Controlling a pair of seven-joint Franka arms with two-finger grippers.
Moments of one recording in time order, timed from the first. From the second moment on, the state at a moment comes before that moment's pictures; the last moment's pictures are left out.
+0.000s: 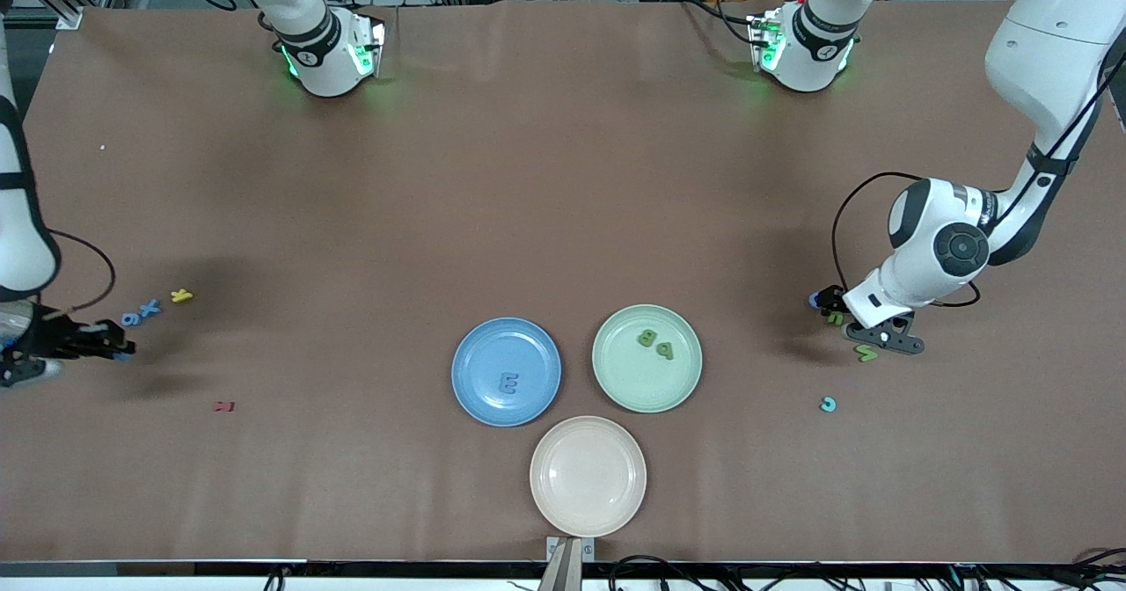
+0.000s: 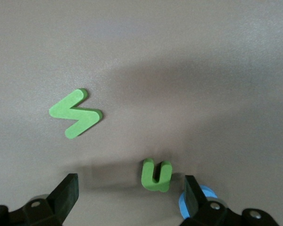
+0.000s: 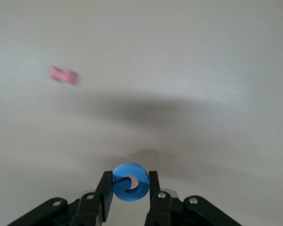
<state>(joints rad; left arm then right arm) 0.42 0.56 -0.42 -2.07 0.45 2.56 -0.05 -0.65 0.74 0.31 -1.49 -0.06 2.16 -0.57</state>
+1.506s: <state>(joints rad) 0.40 0.56 -0.44 -2.09 0.45 2.57 -0.16 0.14 0.75 0.32 -1.41 -0.06 2.22 1.09</state>
